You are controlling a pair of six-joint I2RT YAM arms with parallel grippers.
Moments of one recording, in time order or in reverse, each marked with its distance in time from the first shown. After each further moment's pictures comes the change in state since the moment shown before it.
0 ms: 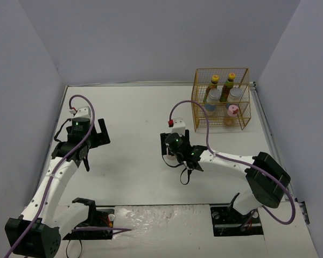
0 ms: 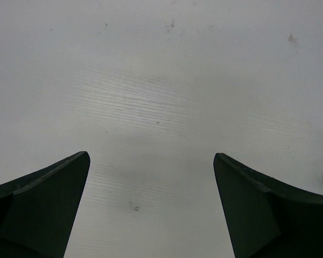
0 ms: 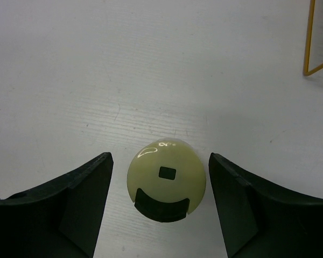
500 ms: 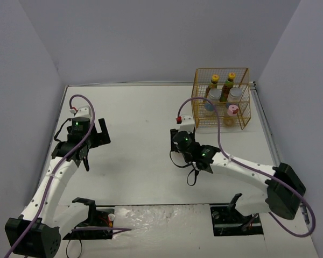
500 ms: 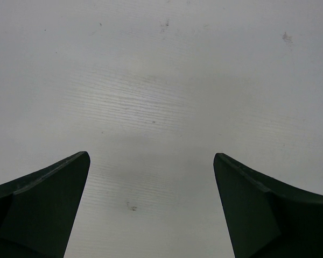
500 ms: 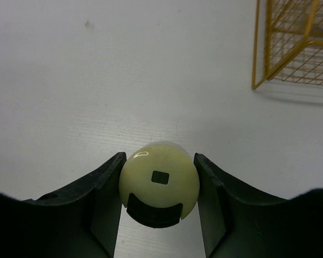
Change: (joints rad) left arm 0.000 0.000 0.000 0.002 0.018 0.000; right arm -0.005 -0.126 -0.006 -0.090 0.071 -0.015
